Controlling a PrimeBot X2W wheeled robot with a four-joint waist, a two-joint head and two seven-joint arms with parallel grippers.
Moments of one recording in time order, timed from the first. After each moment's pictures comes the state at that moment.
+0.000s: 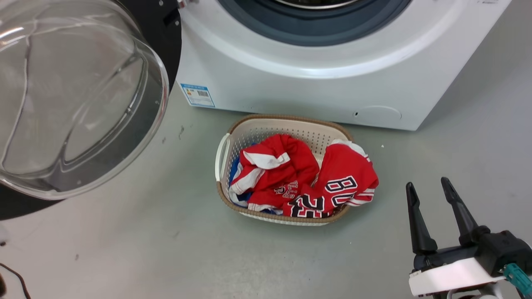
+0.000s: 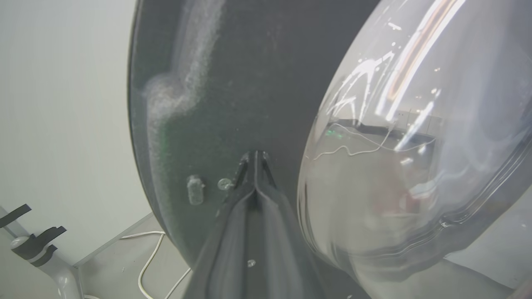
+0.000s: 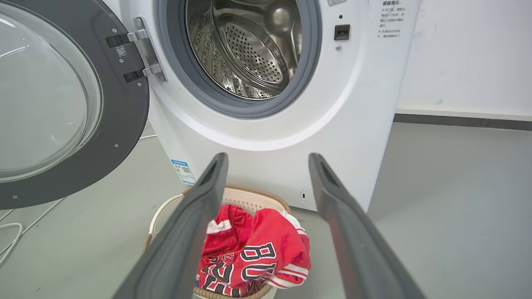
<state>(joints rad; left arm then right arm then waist) -0.35 0.31 0.59 0.45 -0.10 -0.04 -0.27 0.01 -0.05 0.02 0.00 0.08 0.13 -0.26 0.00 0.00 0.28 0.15</state>
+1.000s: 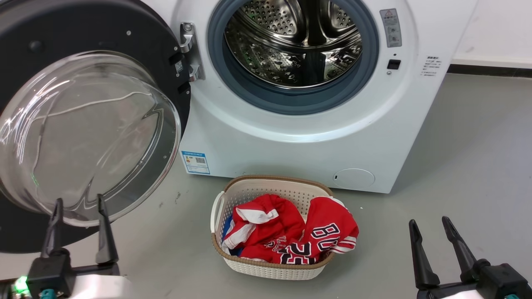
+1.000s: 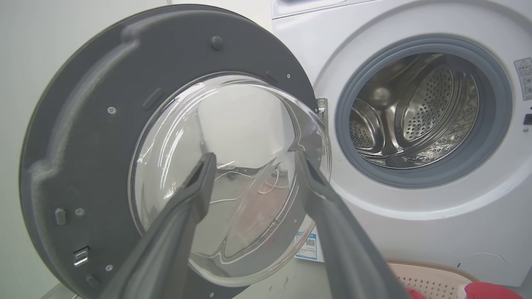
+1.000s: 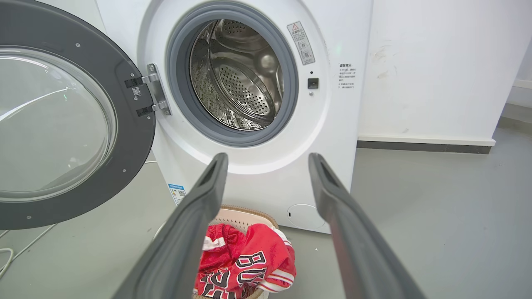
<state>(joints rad) 0.06 0.06 0.25 -0.07 0.03 -0.06 -0.27 0.14 -0.05 0.01 0.01 0.12 0.13 -0.26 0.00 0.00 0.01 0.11</state>
